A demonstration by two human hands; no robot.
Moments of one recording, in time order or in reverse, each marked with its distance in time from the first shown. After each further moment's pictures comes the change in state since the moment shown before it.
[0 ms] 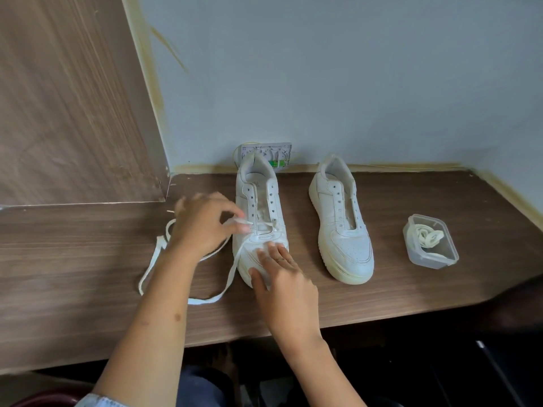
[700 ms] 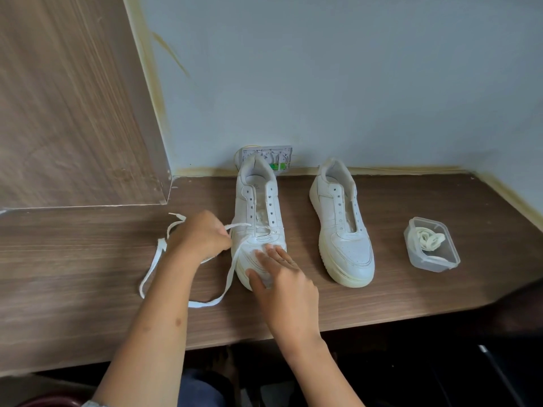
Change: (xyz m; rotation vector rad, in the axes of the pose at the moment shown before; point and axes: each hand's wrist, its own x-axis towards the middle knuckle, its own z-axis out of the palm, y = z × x) left_hand -0.005 -0.002 0.004 -0.108 -0.247 -0.358; right_hand 0.004 -0.005 -0.012 0.048 -0.112 0.066
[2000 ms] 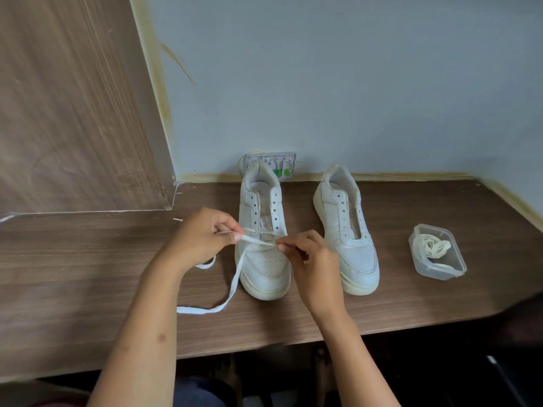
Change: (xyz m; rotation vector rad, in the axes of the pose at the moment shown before) left_hand -0.013 -0.005 -0.019 -0.365 -0.037 0.281; right_hand 0.038 0.033 -0.020 0.488 0.239 -0.144
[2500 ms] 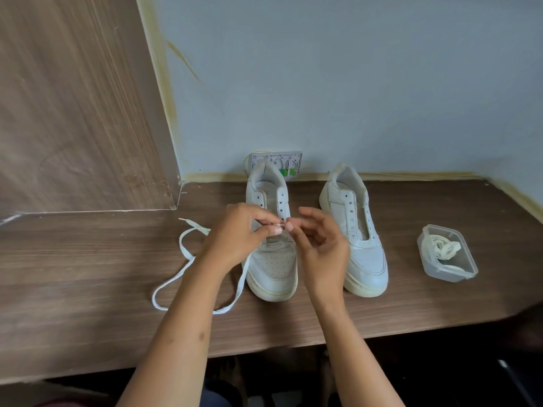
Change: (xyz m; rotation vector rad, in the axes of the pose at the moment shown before) left_hand 0.015 0.020 0.035 0.025 0.089 0.271; right_hand 0.017 -0.018 0.011 0.444 0.238 0.123
